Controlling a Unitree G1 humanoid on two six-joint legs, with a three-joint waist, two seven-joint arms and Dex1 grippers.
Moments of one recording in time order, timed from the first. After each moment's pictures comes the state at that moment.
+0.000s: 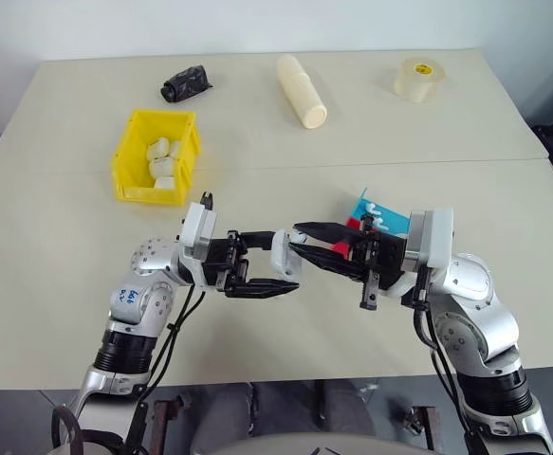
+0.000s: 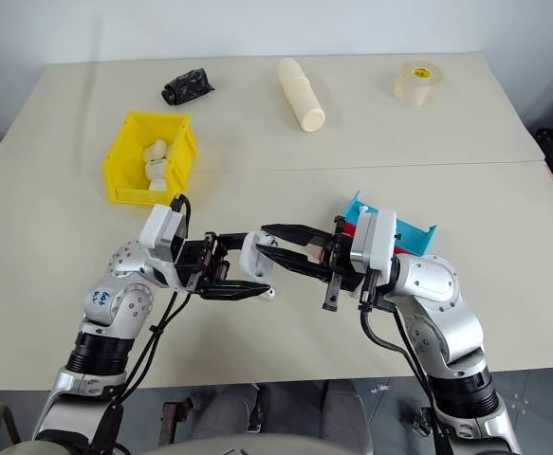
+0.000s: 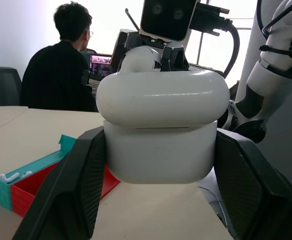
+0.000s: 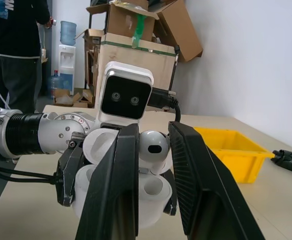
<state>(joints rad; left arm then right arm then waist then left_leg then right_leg) -0.41 0.36 -0.06 -0.07 -0.64 0.24 -1.30 -0.28 -0.44 0.08 -0.46 0.57 0.13 0.97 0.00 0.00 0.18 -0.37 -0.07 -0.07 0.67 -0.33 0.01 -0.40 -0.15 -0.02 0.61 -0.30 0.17</state>
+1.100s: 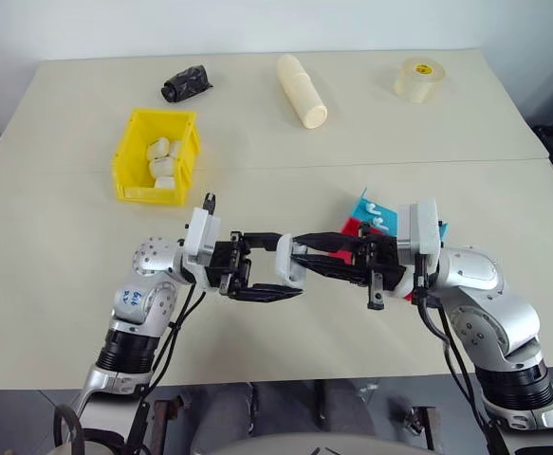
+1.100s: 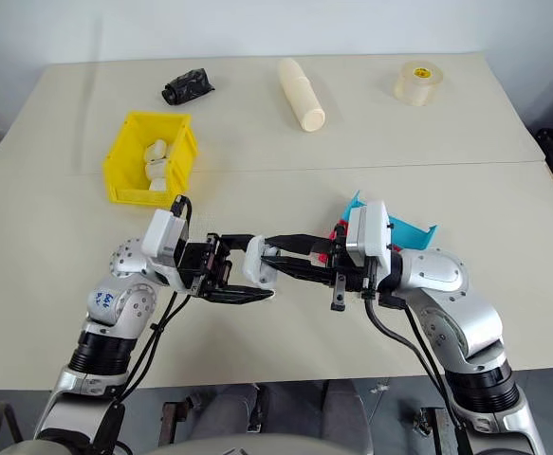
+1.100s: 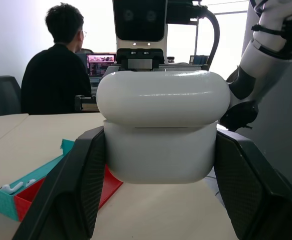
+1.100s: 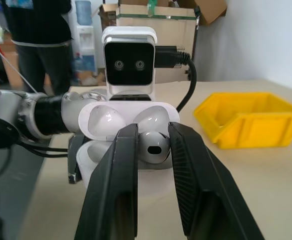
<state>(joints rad) -0.42 0.35 -0.08 -0.06 -0.58 0.11 -1.35 -0.30 -0.54 0.07 -0.48 0.70 0.38 0.98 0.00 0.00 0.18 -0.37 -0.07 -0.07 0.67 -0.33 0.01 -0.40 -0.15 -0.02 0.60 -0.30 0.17</state>
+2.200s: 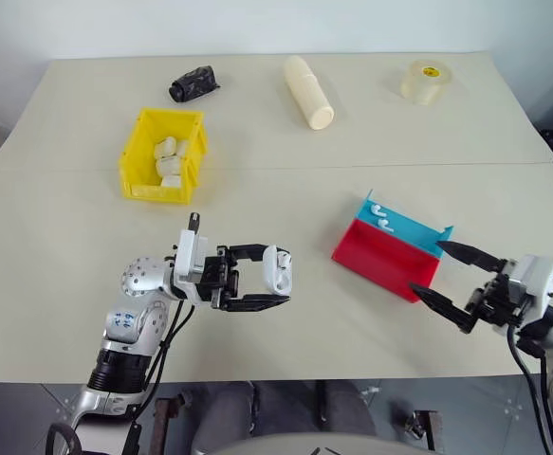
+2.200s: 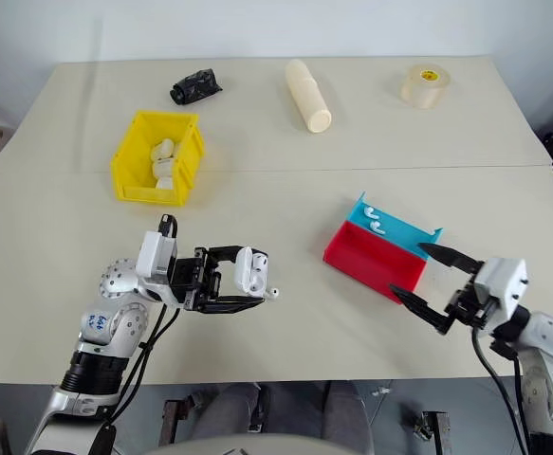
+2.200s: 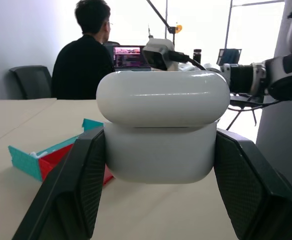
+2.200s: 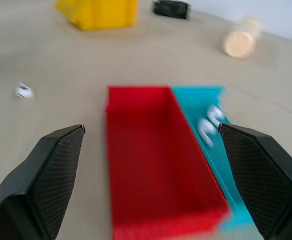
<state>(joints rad) -0.29 0.37 -0.05 -0.07 -0.57 0.04 -1.26 0.17 -0.62 -0.43 -0.07 0.53 -0.11 1.10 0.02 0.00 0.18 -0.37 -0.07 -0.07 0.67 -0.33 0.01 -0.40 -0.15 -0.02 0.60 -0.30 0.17</state>
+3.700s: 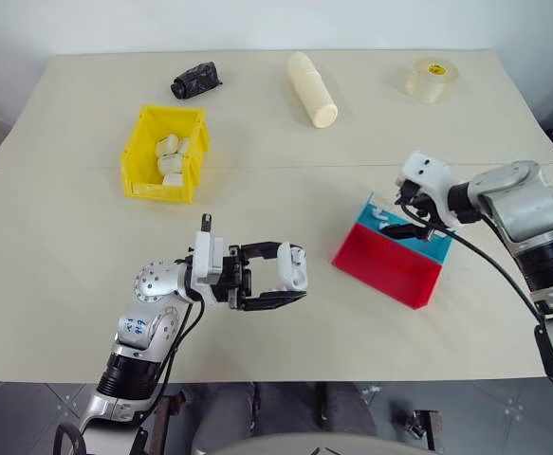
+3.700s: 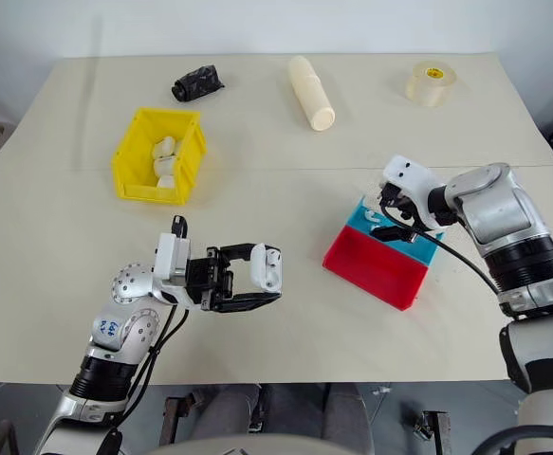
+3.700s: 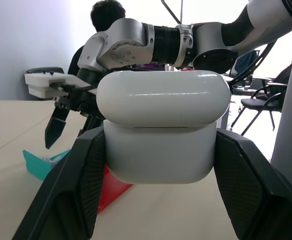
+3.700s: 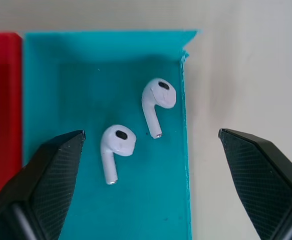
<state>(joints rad) -0.28 0.33 -0.11 -0.12 -0.53 0.02 -1.15 -0.91 -0.85 0.39 0.38 0.06 0.66 1.13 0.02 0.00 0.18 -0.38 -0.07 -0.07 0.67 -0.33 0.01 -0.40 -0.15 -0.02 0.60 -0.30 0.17</state>
